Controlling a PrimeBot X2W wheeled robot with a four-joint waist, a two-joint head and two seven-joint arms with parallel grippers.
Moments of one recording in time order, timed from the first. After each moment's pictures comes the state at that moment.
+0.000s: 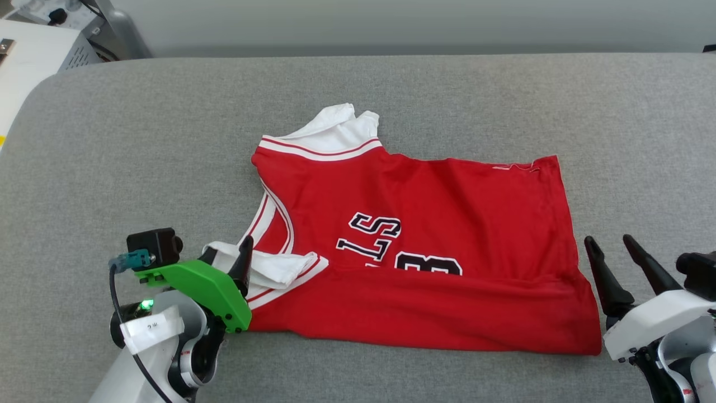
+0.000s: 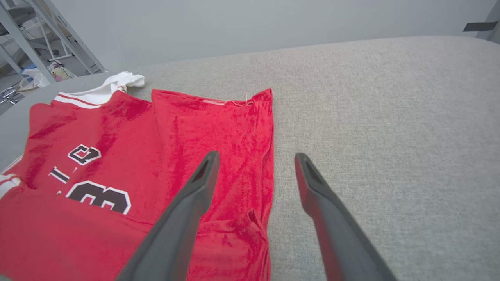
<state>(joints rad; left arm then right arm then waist) -0.28 0.33 -0.35 0.27 -0.80 0.13 0.13 -0.08 -0.29 0.05 0.10 0.47 0.14 0.03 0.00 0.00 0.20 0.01</state>
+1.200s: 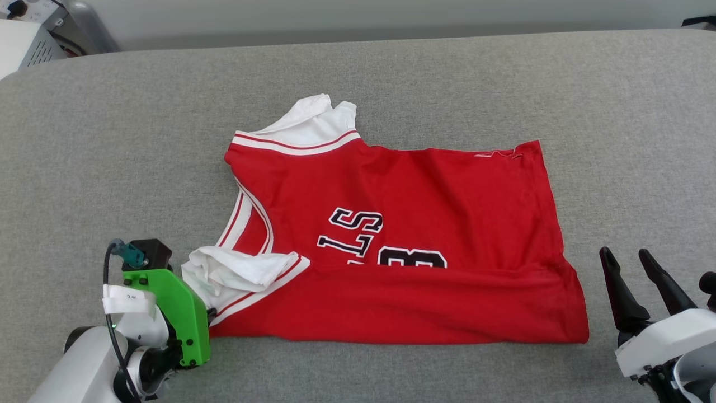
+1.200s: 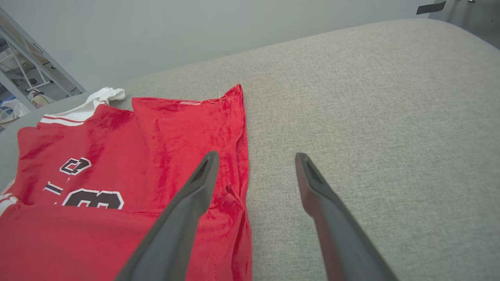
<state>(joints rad) -0.26 0.56 -0.44 0.20 -0.86 0.15 0.66 0.03 -0.20 -0.06 -0.06 0.46 0.14 0.07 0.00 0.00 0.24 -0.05</state>
